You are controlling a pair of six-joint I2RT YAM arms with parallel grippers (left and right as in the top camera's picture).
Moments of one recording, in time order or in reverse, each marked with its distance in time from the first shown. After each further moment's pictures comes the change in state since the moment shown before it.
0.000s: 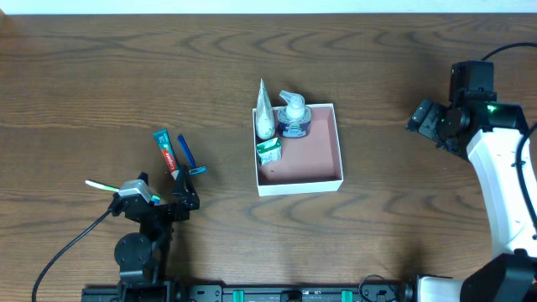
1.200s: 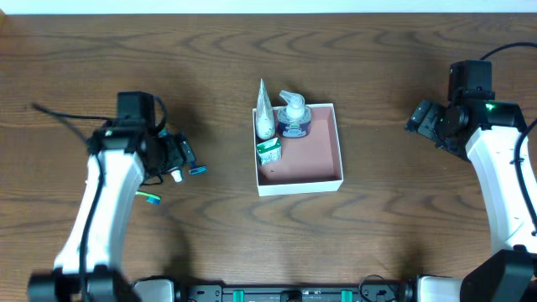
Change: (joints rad) left arm 0.000 1.445 1.012 -0.842 -0.068 0.004; right arm 0.000 0.011 0.001 0.000 0.000 0.000
